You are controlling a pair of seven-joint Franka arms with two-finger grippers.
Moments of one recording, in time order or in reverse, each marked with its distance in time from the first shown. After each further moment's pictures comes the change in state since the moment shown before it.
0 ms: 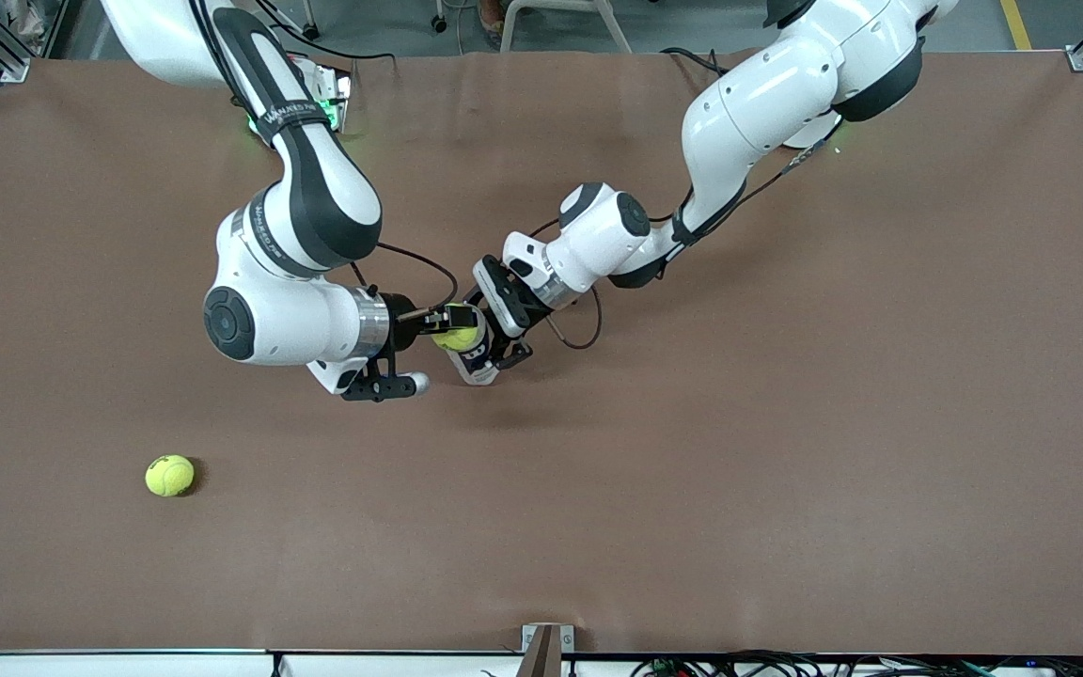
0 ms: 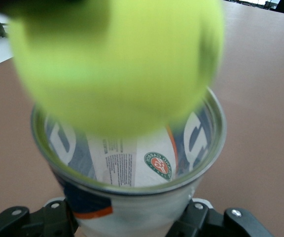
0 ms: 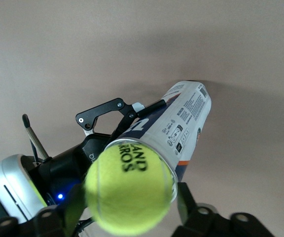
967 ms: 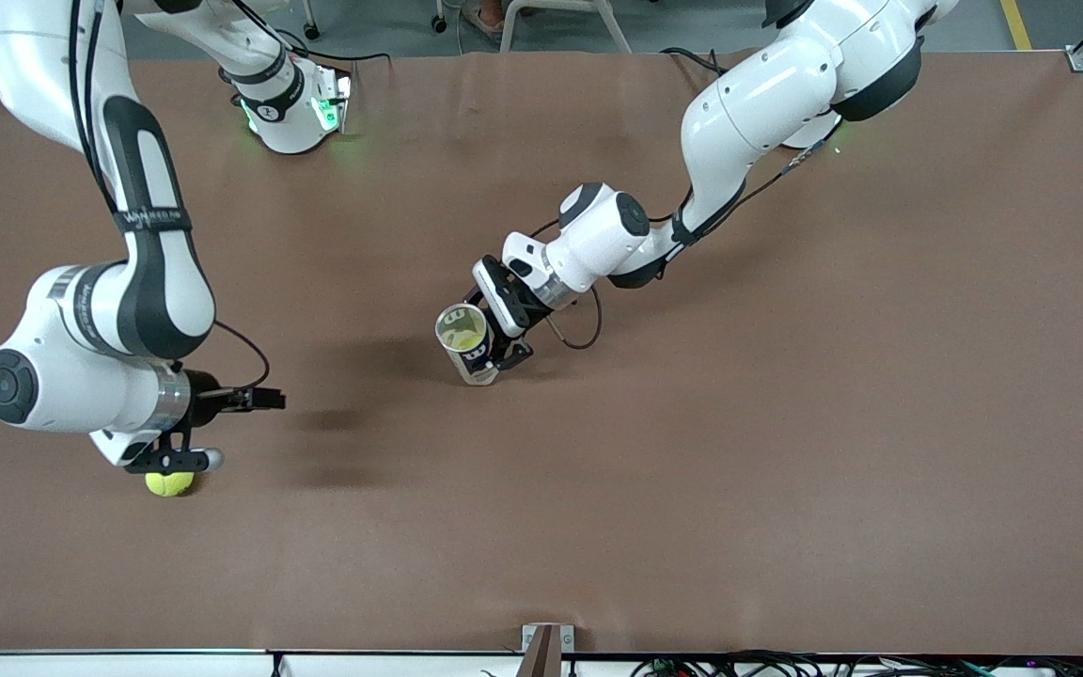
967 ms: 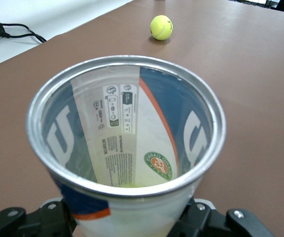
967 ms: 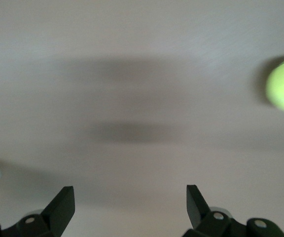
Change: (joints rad) left arm -0.006 0.000 0.006 0.001 0.000 0.001 0.000; right arm -0.259 0.099 -0.135 0.011 -0.421 0.116 -0.307
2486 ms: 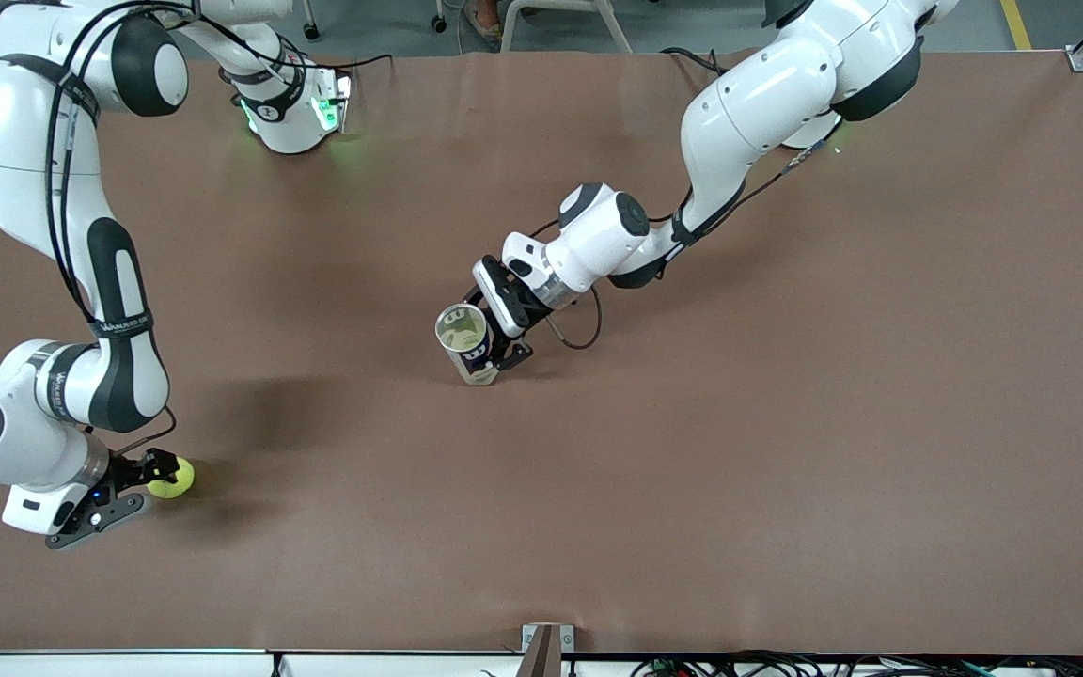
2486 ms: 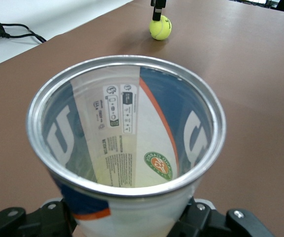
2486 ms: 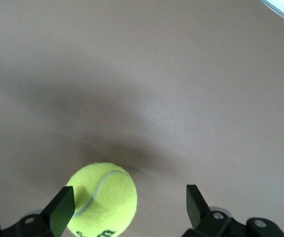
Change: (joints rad) left arm -0.001 0.000 0.001 0.001 0.000 0.000 0.000; right arm -0.246 0.281 0.052 0.201 -0.132 0.343 -0.556
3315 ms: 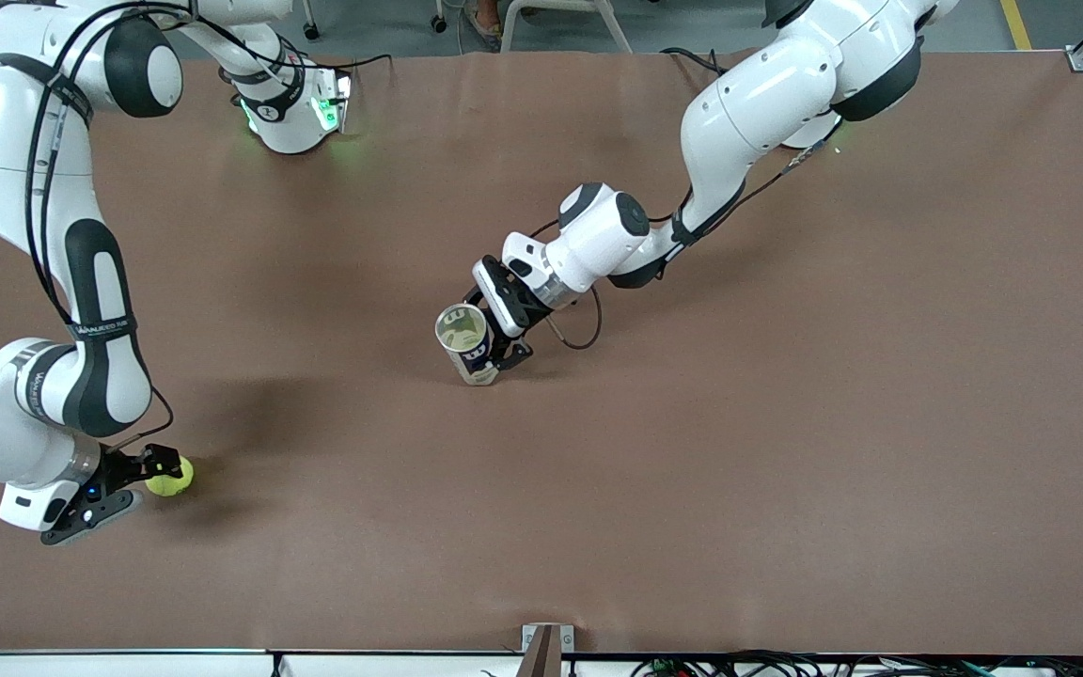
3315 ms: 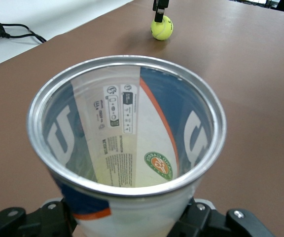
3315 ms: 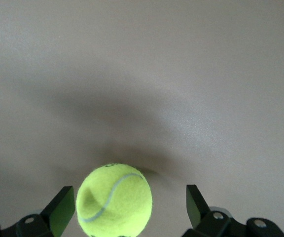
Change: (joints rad) left arm 0.000 0.000 0.000 0.001 0.000 0.000 0.000; right arm -0.030 0.003 0.002 0.004 0.126 -0.048 -0.090
